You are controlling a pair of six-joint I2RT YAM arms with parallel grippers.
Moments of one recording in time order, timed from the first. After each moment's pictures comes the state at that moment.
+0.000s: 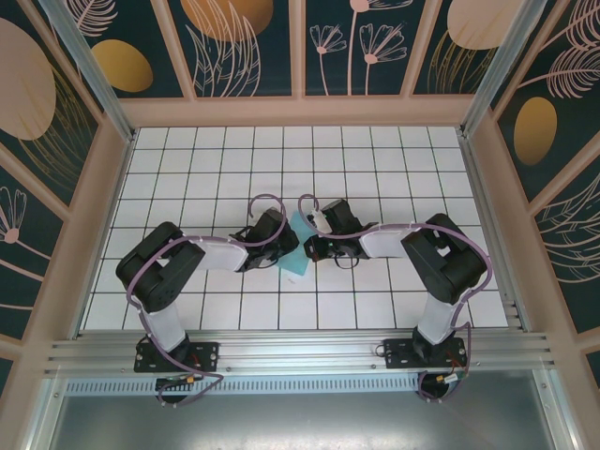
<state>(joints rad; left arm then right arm) -0.73 1.79 0.77 0.22 0.00 -1.08 0.67 1.78 0.82 0.04 -0.37 0.34</state>
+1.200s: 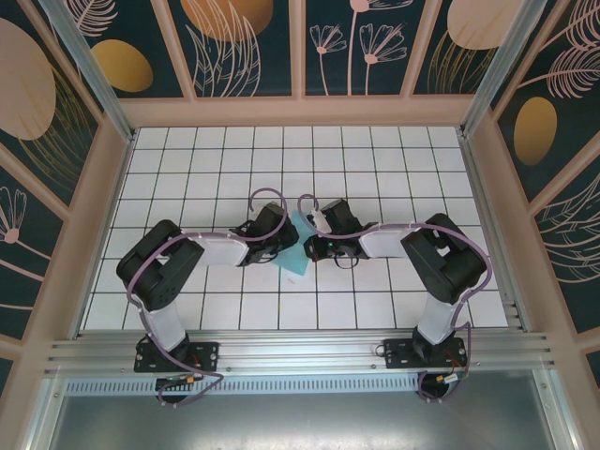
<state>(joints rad) -0.71 1.80 0.82 0.17 -0.02 -1.01 0.67 1.78 0.82 0.04 -0.37 0.34</state>
